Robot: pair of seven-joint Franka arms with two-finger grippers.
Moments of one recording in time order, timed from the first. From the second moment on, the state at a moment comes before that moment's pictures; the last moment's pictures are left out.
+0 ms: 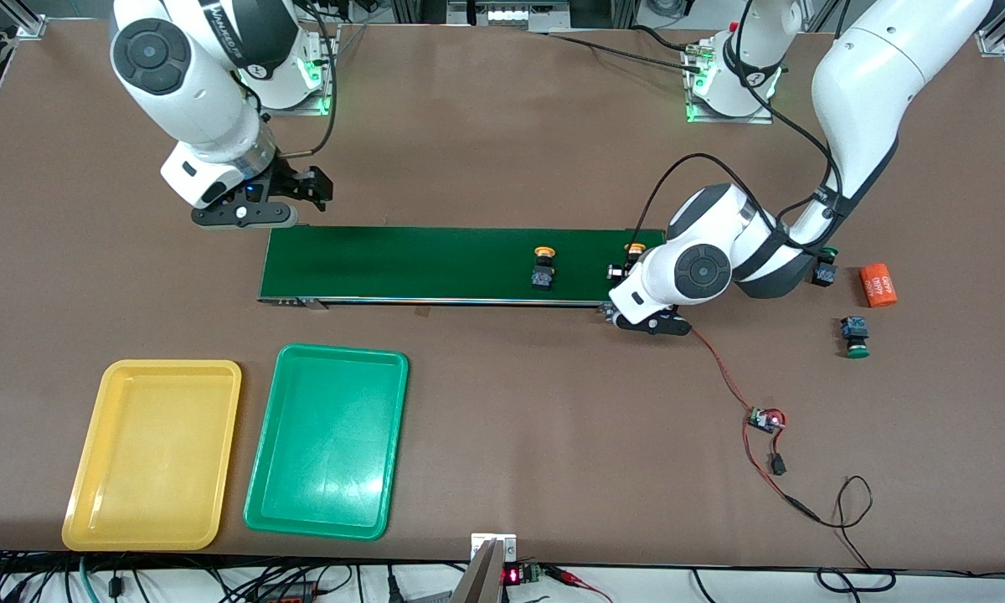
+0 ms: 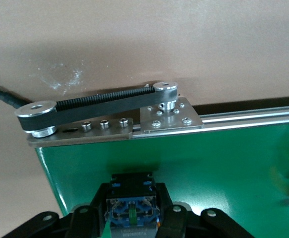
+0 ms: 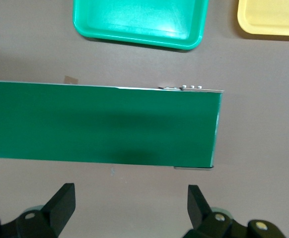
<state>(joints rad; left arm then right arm) 0.28 0.70 -0.82 -1.78 0.32 1.97 -0.60 0.42 -0.04 0.00 -2.04 0.00 1.94 0.39</state>
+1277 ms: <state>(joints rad) 0.47 0.65 -0.82 -1.40 0.32 1.57 -0.23 0.46 -0.02 0.00 -2.04 0.03 1.96 0.45</state>
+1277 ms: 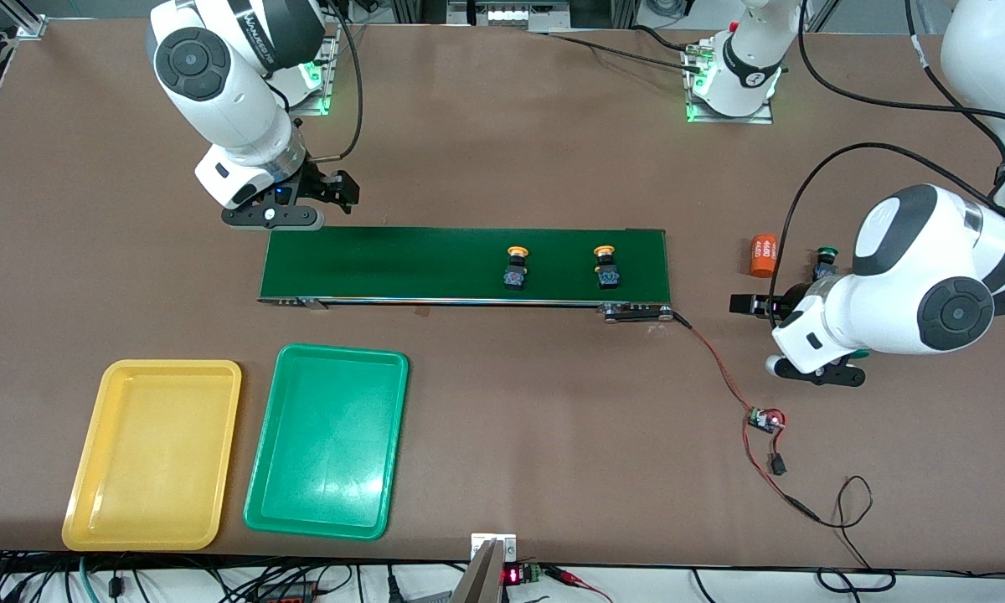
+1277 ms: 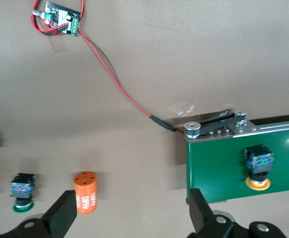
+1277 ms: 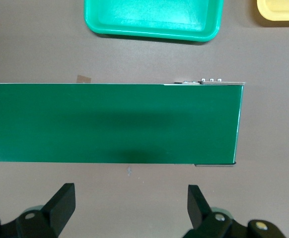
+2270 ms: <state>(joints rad) 0.13 0.31 -0.12 -2.21 0.17 2.20 0.15 0.46 0.00 0.00 -2.04 0.03 1.99 0.43</state>
